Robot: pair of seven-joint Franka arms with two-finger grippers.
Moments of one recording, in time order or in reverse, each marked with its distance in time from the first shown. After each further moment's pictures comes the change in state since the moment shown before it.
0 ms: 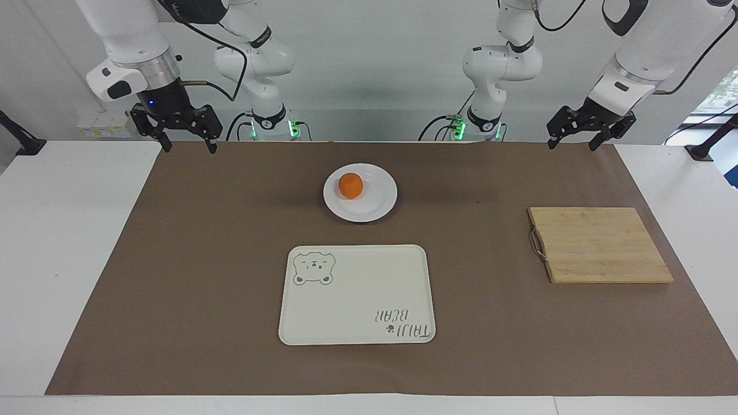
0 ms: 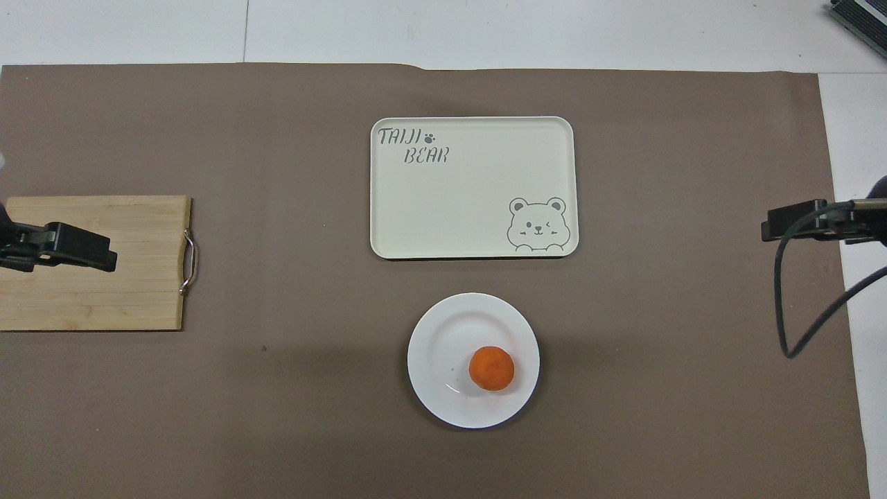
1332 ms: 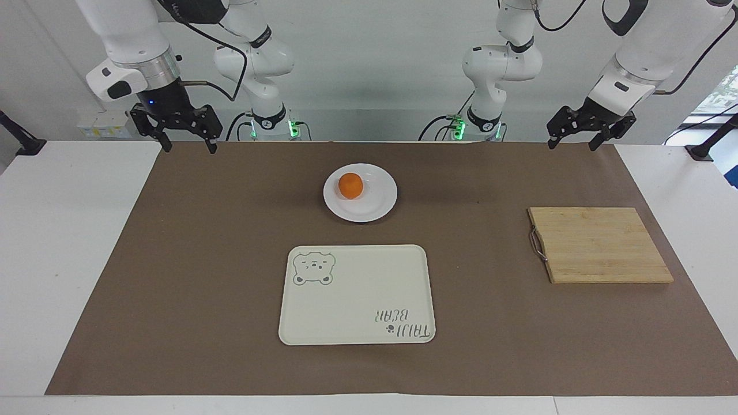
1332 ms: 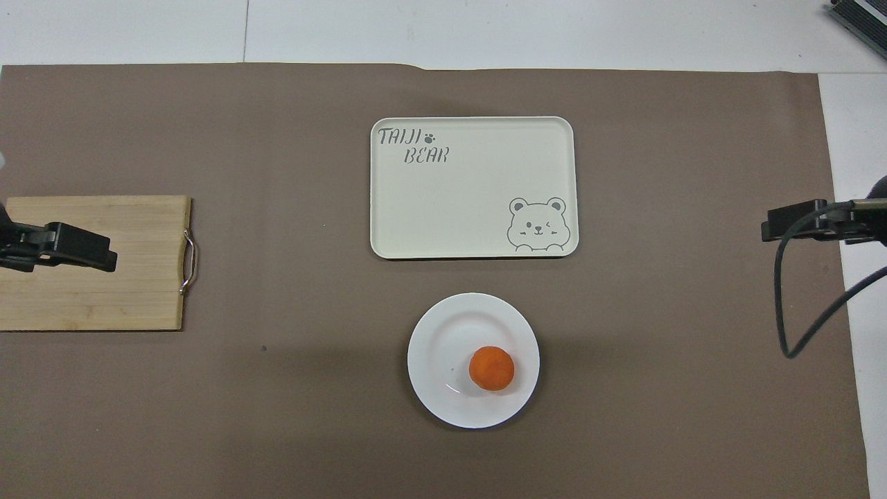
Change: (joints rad) left arm 0.000 0.000 0.000 0.000 0.000 0.000 0.000; right arm 0.000 0.000 0.001 0.000 0.000 -0.004 0.000
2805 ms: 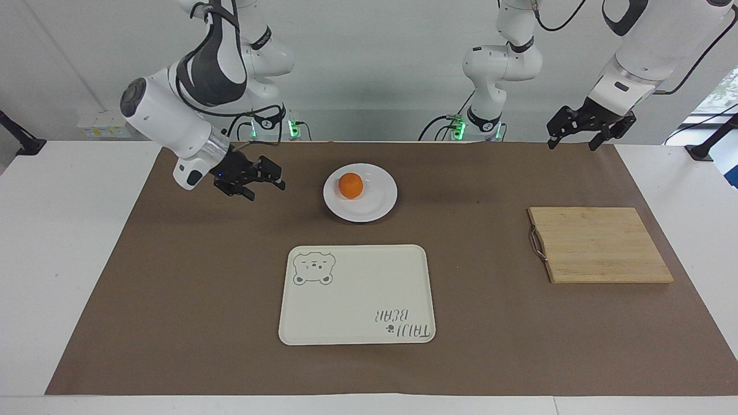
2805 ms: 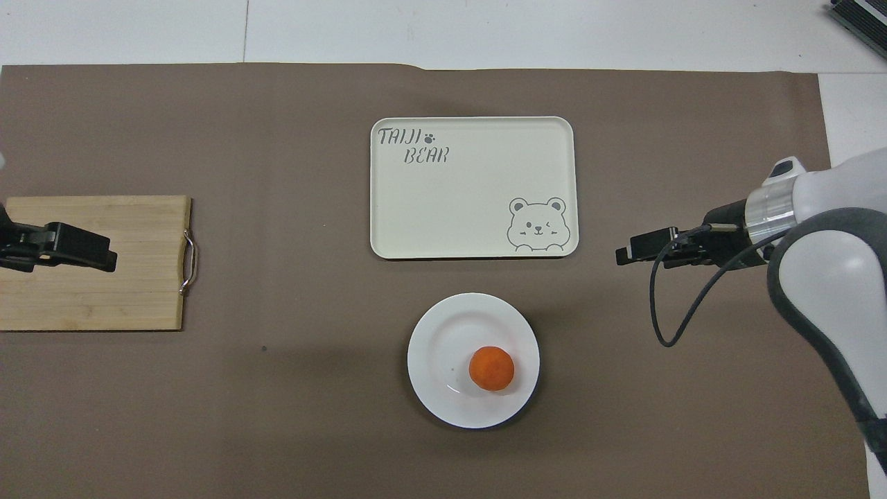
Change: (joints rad) left arm 0.000 0.000 0.000 0.000 0.000 0.000 0.000; right arm 0.065 0.072 0.008 -0.553 0.717 0.431 -0.288
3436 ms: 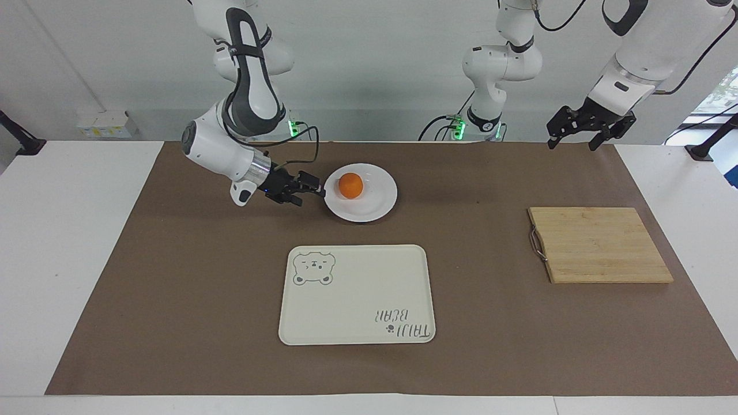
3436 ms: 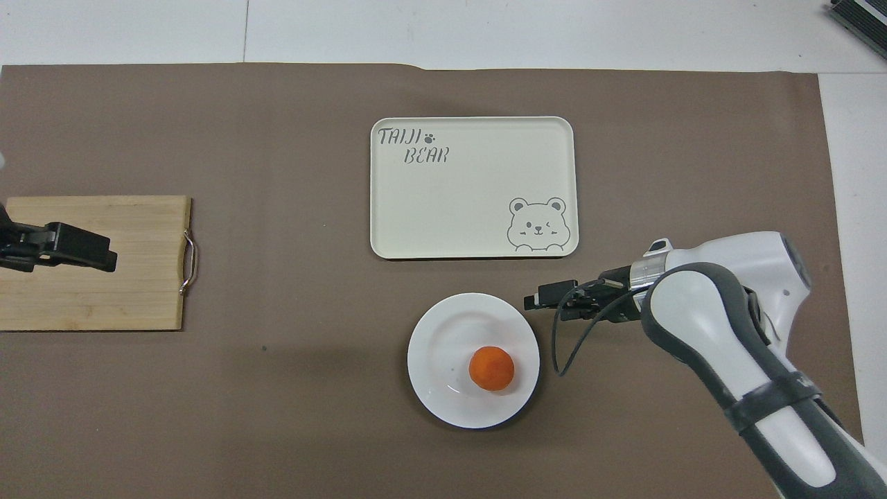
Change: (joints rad) left arm 0.000 0.000 0.000 0.000 0.000 0.000 0.000; right arm 0.117 0.058 0.001 -0.192 0.258 0.152 -0.151
